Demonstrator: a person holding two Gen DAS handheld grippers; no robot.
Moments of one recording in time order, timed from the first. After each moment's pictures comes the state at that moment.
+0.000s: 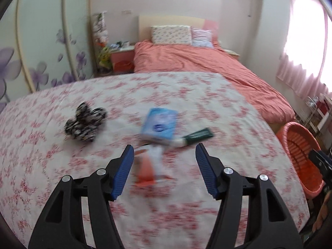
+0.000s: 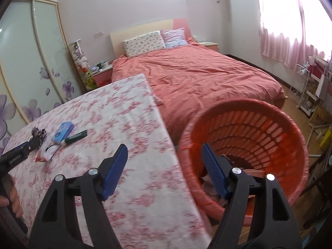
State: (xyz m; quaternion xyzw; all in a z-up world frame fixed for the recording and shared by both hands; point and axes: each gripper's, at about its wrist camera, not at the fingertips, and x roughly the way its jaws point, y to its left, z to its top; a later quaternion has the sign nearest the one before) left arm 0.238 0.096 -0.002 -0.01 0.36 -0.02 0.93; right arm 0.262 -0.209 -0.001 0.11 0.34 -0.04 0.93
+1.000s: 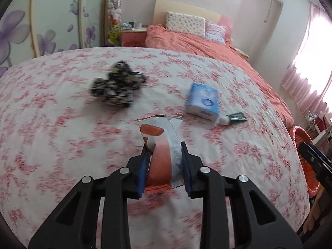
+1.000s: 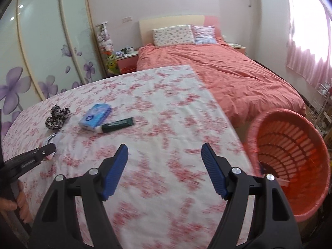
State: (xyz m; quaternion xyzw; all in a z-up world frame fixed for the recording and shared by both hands) left arm 0.220 0.175 -0.033 -0.08 0.40 -0.01 0.91; right arm 0.301 -0.102 -0.004 0.06 0.36 0.04 0.93
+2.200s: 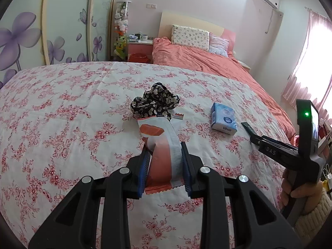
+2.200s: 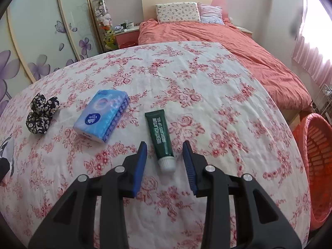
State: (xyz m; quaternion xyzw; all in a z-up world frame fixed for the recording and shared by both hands) left arm 0.206 0.224 -0.013 -0.08 0.36 -0.01 0.93; right arm 0.390 -0.016 -0.046 0.03 0.44 0.02 0.90
